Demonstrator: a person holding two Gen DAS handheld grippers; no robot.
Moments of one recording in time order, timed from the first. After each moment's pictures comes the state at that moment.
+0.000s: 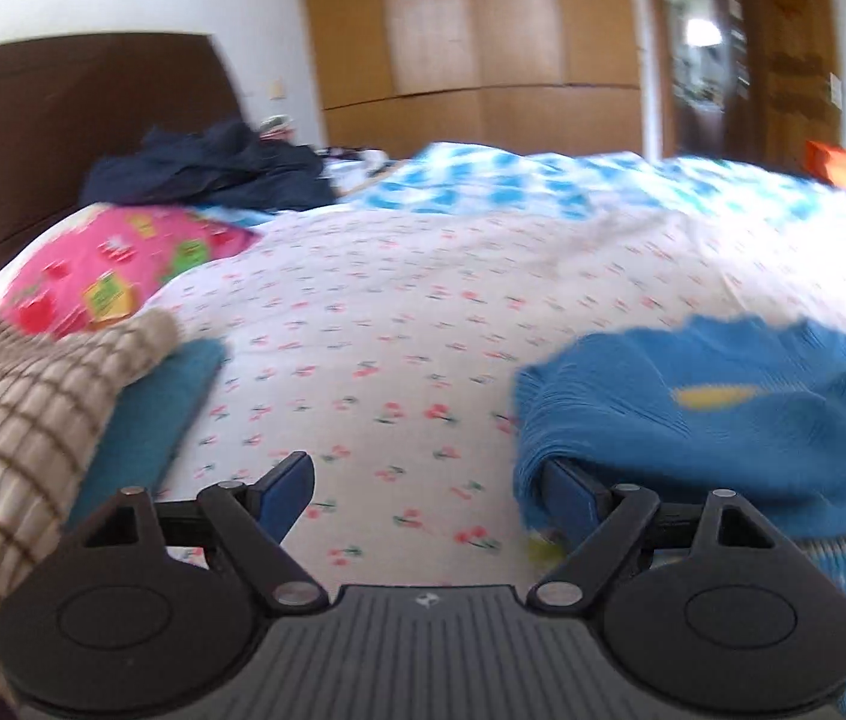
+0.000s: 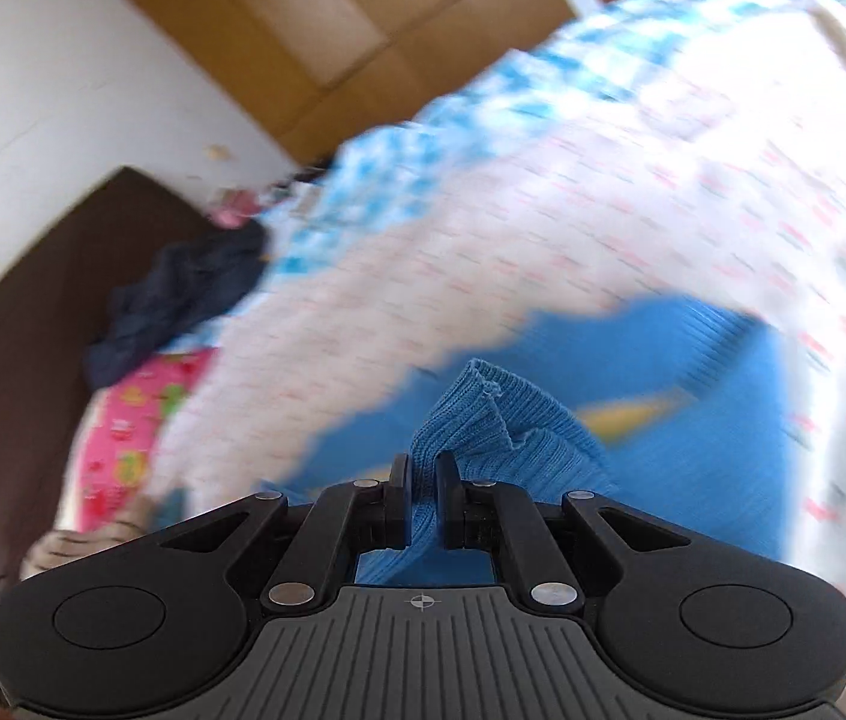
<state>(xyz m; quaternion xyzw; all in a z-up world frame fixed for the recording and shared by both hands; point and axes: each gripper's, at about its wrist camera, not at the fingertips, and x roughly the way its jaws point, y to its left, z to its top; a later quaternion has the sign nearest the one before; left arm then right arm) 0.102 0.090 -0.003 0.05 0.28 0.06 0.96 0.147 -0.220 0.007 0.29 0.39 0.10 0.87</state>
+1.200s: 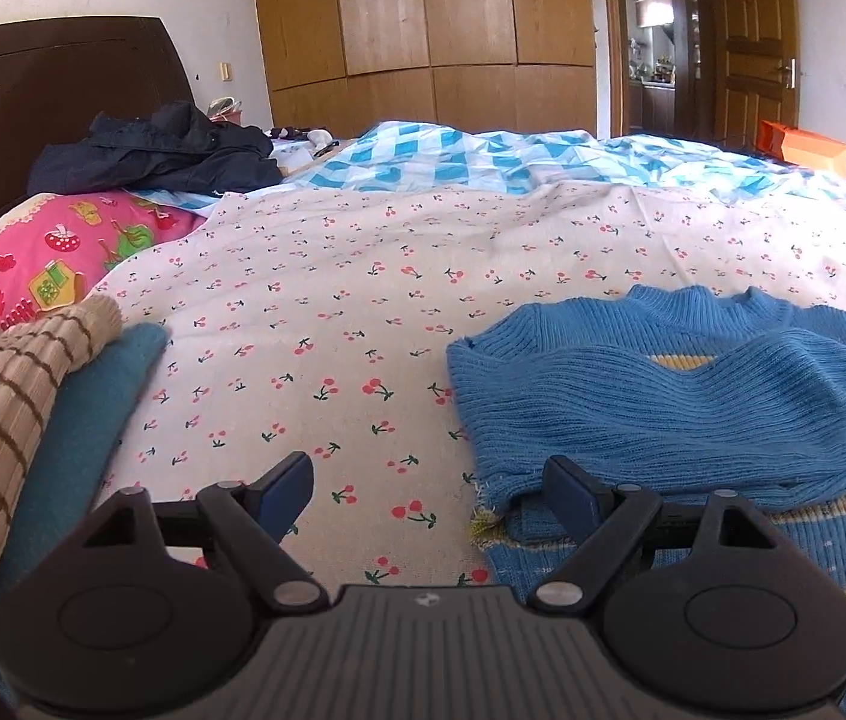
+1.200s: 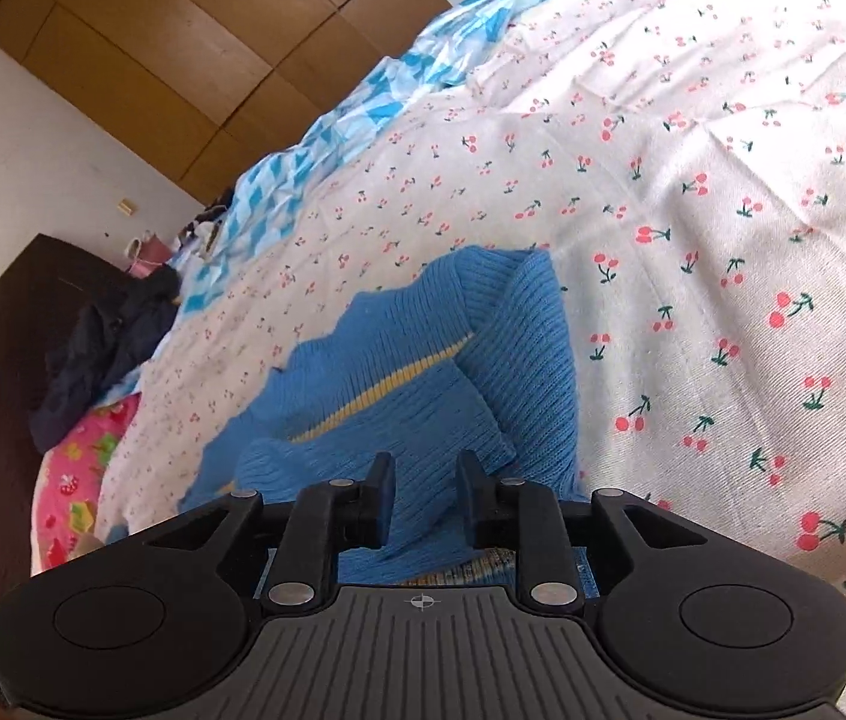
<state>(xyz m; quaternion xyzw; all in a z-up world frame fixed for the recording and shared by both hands) 0.102 0.085 -0.007 0.03 0.31 0.02 0.95 0.121 -0.276 -0.014 0.36 0.37 0.04 0.85</state>
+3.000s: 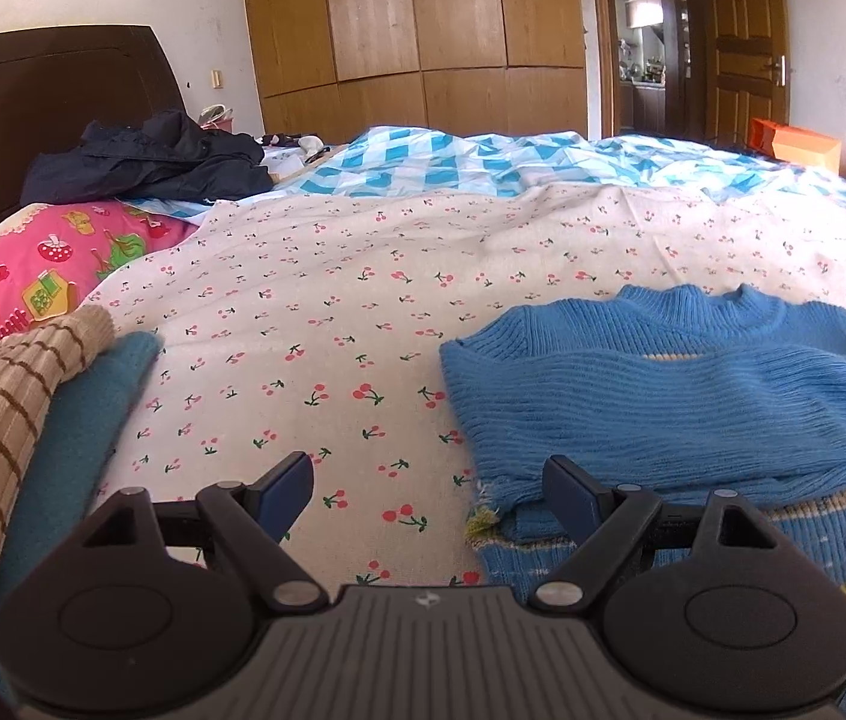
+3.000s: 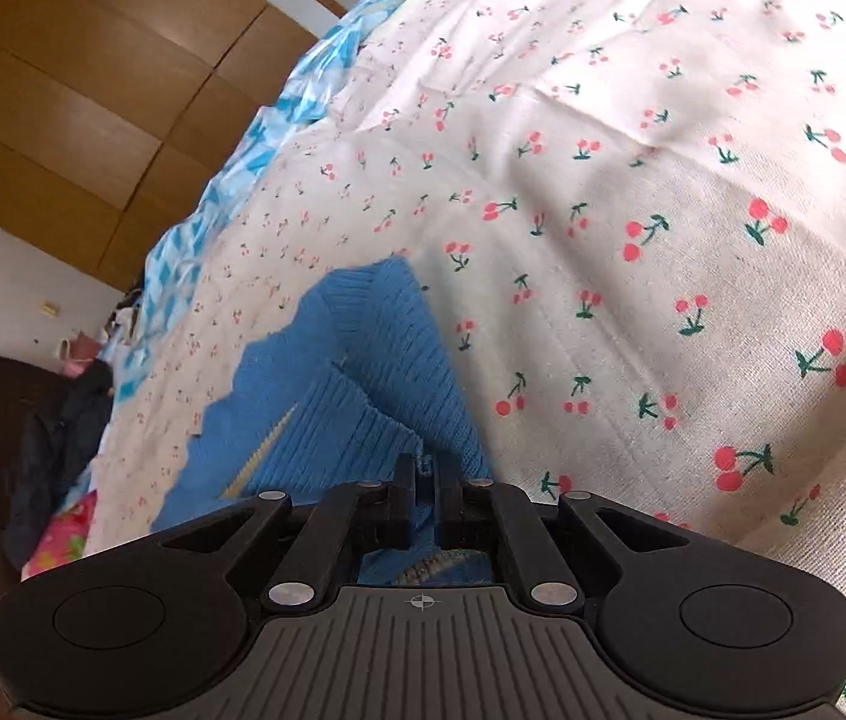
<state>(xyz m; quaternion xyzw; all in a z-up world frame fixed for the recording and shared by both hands) 0.103 0.079 -0.008 0.04 0.30 0.01 0.95 0.108 -0.295 -0.037 0.42 0.36 -0.06 0.83</state>
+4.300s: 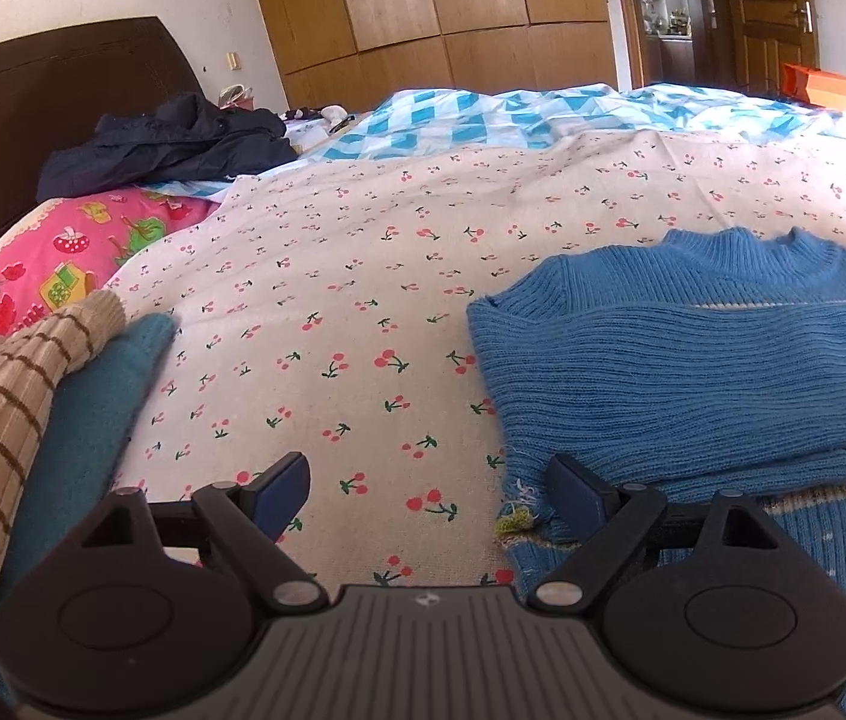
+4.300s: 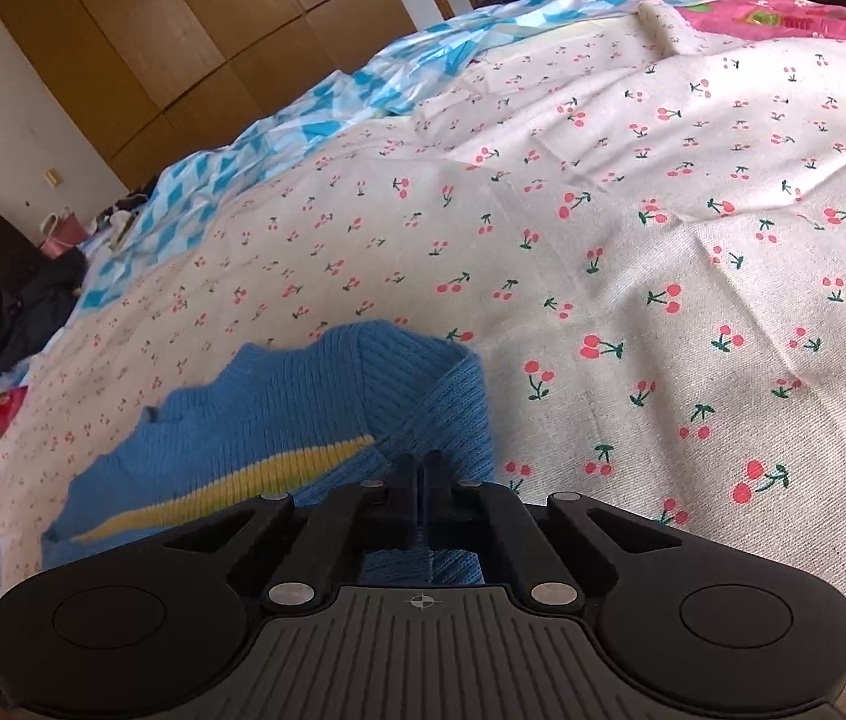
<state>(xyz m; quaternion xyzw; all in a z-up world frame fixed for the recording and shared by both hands) 0.122 0.073 -0.026 0.08 0.33 0.05 0.94 0.165 -0.280 -0.015 0.23 0.38 -0.03 0.90</state>
